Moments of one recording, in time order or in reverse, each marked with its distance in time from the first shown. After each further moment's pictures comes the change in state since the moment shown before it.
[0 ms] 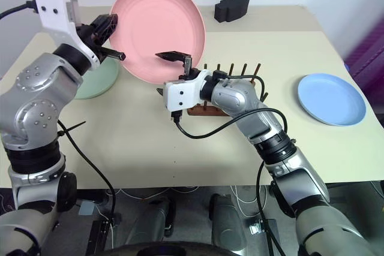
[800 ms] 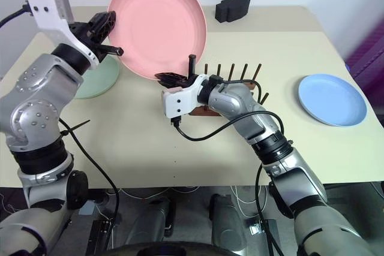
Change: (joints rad) left arm -0.007 -0.100 0.112 0.002 -0.074 0.029 0.006; right arm 0.003 0.008 0.014 0.045 -0.103 -0.090 -0.051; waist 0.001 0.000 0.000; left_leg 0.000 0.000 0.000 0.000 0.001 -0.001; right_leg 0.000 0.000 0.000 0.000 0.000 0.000
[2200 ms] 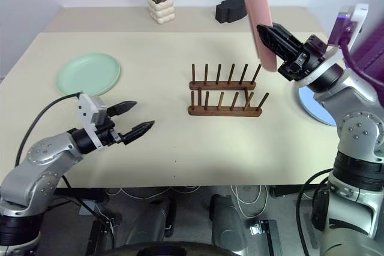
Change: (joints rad) left arm 0.673 0.217 -0.191 -0.091 0.061 -0.375 -0.593; right arm 0.246 -0.231 -0.818 -0.289 1.556 1.042 0.102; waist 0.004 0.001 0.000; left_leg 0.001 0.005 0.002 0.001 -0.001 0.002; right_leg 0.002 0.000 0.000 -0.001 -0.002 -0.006
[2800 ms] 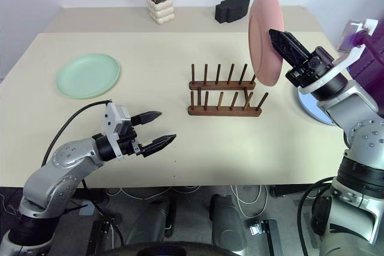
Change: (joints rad) left arm -0.016 -0.042 -0.138 -0.022 0.007 -0.003 -0.029; right arm 0.037 0.004 -0.080 0.066 0.213 0.089 -0.134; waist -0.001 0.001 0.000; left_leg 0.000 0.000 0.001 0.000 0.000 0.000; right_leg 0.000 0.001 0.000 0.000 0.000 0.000
